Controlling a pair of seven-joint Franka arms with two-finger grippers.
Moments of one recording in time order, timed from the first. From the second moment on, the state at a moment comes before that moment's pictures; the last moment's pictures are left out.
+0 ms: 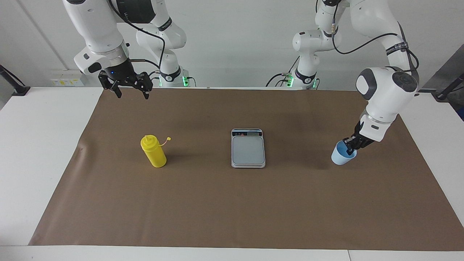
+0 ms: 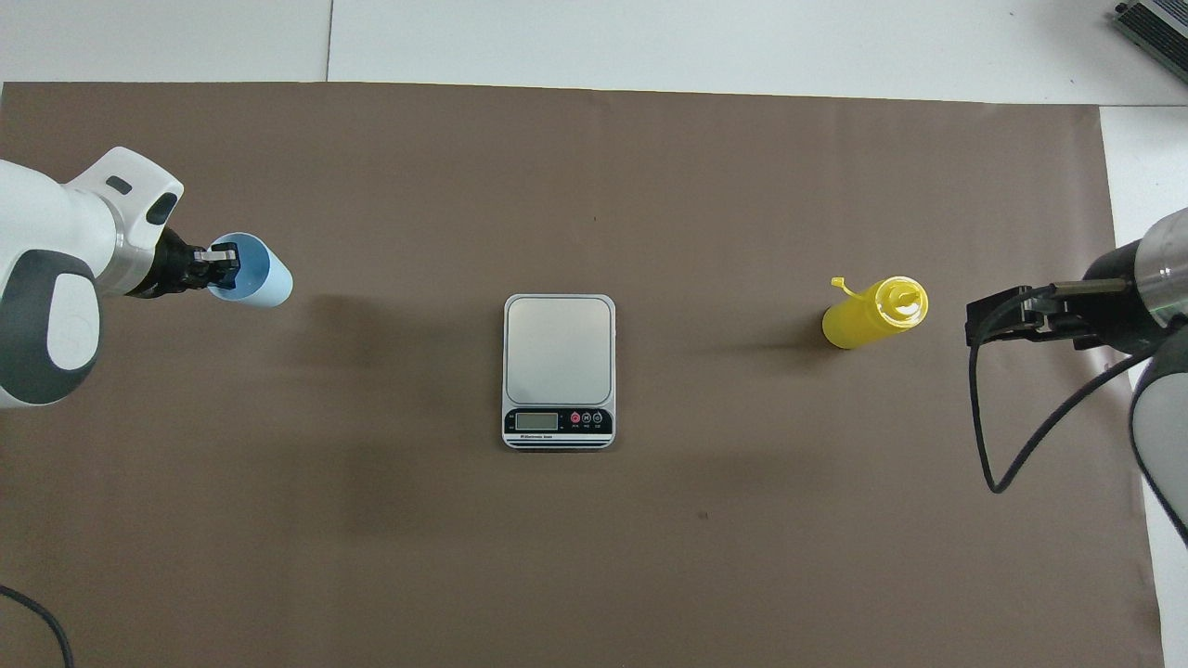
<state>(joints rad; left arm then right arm) 0.03 0.15 -0.10 -1.87 -0.04 2.11 -0.22 0.01 -0.04 0.05 -1.63 -0.01 1.54 0.10</state>
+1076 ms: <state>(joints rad) -0.45 0.23 -0.11 -1.82 -0.04 2.16 -0.80 0.01 -0.04 0.05 -1.63 -0.01 1.54 0.10</state>
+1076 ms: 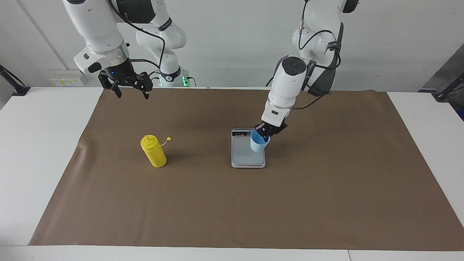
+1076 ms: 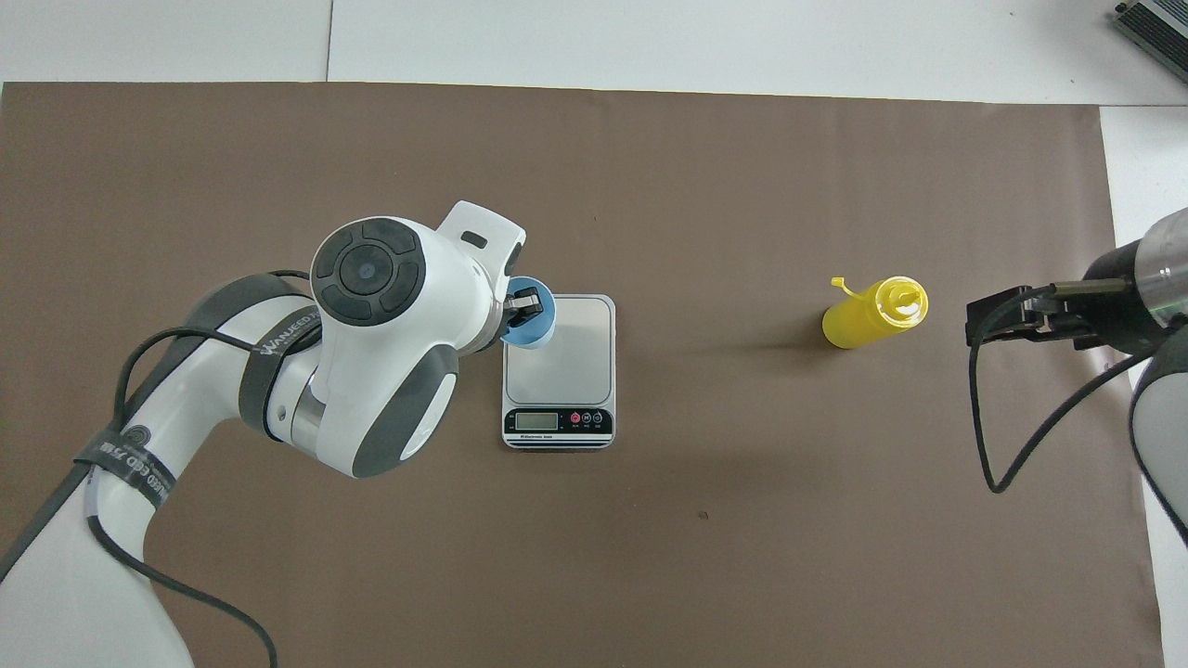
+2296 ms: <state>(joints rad) -0.52 0.30 -0.11 -1.82 0.01 2.25 -0.92 0.01 -0.04 0.05 -1.63 -0.01 1.54 0.10</state>
